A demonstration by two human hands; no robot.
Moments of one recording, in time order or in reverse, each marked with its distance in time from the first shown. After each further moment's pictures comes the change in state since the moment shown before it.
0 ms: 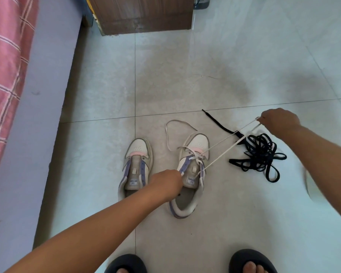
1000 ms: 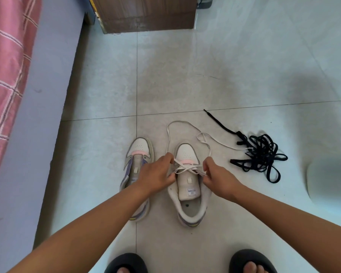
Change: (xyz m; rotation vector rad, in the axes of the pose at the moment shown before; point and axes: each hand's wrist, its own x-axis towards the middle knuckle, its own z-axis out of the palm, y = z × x) left_hand 0.021 -0.051 0.017 -0.168 0.381 0.166; right_hand -0.137 -0.110 0.062 0.570 -0.406 -0.325
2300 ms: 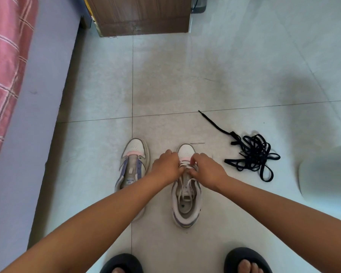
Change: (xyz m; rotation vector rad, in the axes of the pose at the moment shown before) left_hand 0.029 0.042 0.005 -0.040 -0.080 -0.102; right_hand 0.018 -0.014 -0.001 -0.168 0.065 -0.013
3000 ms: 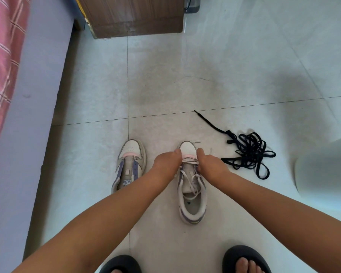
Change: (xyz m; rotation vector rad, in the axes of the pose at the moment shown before) left_hand 0.009 0.009 0.000 0.245 0.012 0.070; right_hand 0.005 0.012 -0.011 -0.154 -0.018 0.080
